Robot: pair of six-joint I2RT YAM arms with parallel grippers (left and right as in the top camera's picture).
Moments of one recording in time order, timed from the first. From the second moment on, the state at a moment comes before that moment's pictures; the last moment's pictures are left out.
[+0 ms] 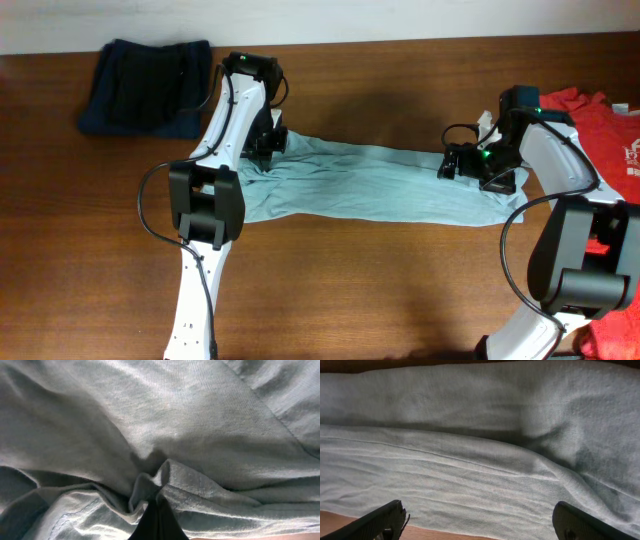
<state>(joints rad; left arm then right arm) -0.26 2.66 2.52 -1.68 0.07 -0.14 -0.17 1.92 1.39 -0.97 -0.26 0.06</state>
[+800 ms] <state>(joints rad) -0.29 2.53 2.19 -1.68 0.04 -0.15 -0.17 1.92 1.39 -0.97 -0.26 0.06</state>
